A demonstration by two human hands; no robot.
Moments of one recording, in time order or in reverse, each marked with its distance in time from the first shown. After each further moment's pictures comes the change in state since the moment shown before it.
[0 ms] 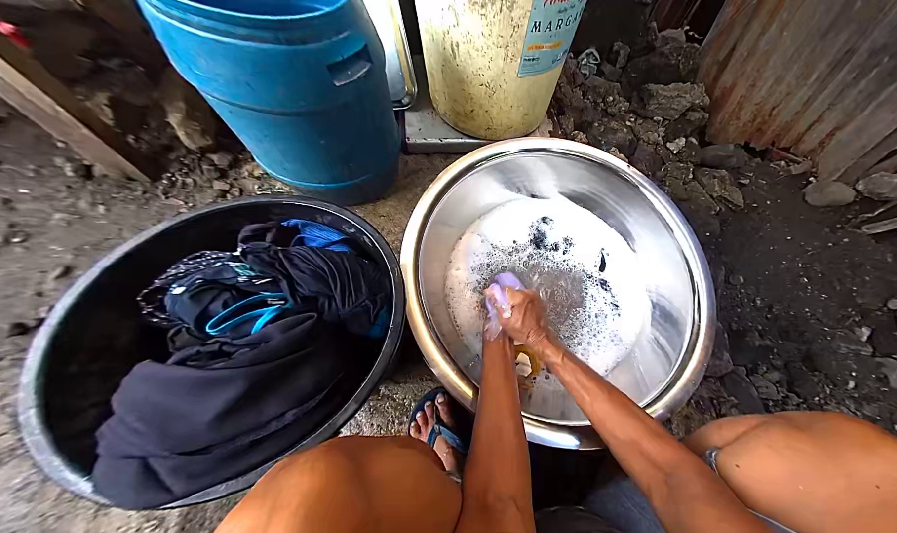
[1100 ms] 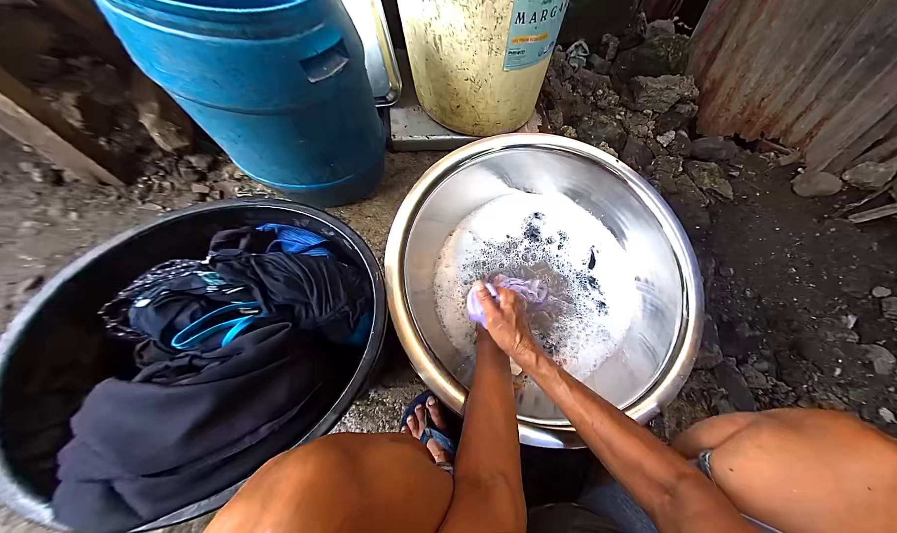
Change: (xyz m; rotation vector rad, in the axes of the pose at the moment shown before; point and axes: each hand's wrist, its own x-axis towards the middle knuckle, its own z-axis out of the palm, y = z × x) left_hand -0.031 0.039 0.054 0.160 0.114 -0.055; right_hand -0.006 -0.033 -0.001 0.395 0.074 0.143
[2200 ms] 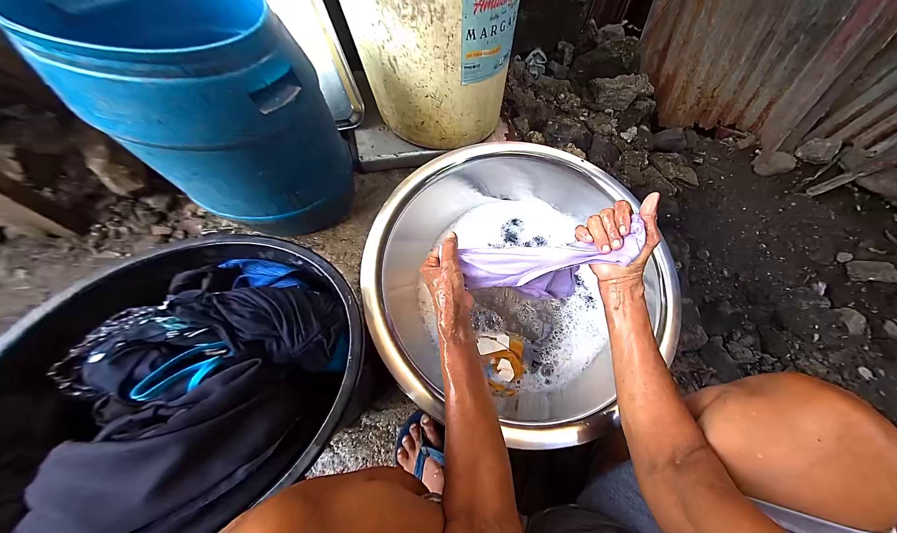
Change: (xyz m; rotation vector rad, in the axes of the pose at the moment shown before) left_hand 0.066 0.028 -0.032 -0.254 -0.038 0.564; right_hand 0.054 0.026 -0.184 1.481 -0.084 -0.630
